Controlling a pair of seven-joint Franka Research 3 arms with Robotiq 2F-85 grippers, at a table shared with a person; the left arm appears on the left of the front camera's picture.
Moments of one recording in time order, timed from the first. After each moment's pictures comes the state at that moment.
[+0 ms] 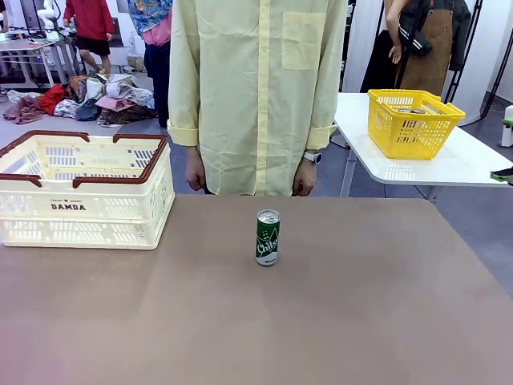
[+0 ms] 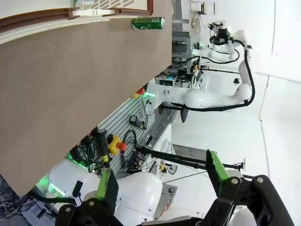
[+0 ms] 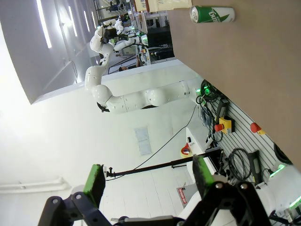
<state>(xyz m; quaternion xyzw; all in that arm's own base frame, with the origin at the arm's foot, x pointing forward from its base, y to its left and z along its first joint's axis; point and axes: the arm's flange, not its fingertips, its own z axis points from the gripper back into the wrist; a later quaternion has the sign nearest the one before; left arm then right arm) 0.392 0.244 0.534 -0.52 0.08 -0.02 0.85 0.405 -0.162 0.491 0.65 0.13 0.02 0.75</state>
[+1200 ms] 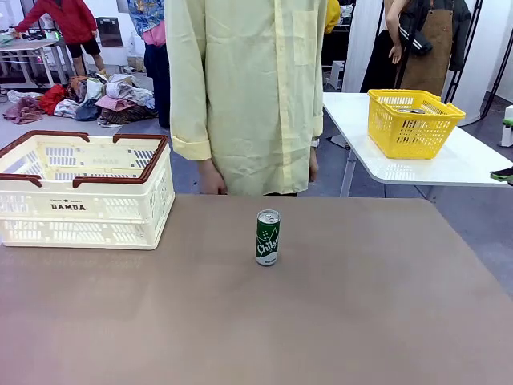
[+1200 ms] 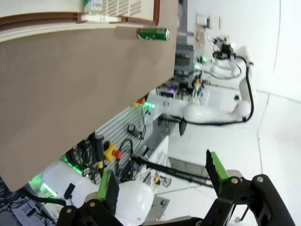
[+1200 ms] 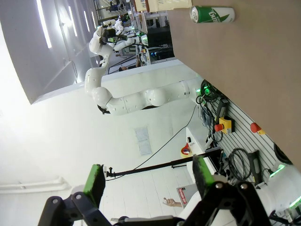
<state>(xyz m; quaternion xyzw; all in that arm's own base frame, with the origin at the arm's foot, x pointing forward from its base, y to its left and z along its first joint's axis) 0.387 0.236 0.552 -0.51 0.07 0.04 0.86 0.405 -0.161 0.491 0.65 0.13 0.02 0.75</state>
